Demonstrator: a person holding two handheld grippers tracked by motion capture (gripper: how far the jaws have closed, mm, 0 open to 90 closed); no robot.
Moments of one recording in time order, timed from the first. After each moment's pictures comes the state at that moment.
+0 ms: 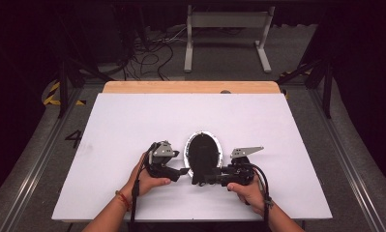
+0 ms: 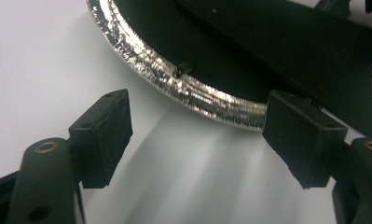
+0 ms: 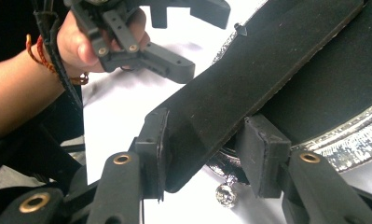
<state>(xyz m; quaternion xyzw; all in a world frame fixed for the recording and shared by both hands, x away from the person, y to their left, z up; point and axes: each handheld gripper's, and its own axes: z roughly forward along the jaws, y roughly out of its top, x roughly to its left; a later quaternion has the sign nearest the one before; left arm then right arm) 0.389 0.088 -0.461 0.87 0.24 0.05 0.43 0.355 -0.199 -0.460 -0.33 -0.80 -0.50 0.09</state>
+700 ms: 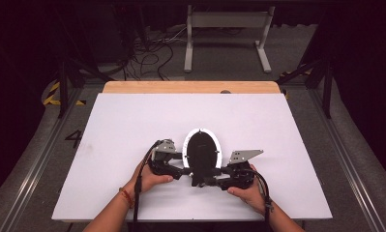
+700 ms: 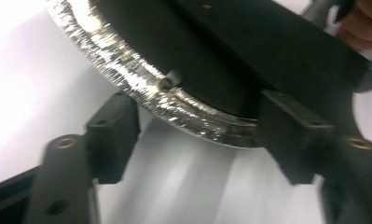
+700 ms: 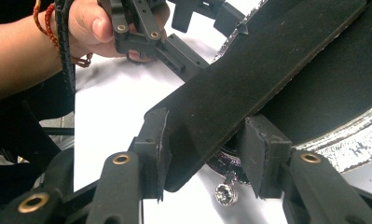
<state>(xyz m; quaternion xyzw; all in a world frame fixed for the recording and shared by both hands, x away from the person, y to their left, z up) 0.395 0.085 -0.460 0.87 0.22 0.00 0.44 0.347 -0.196 -0.456 -0.27 -0.82 -0.50 0.03</state>
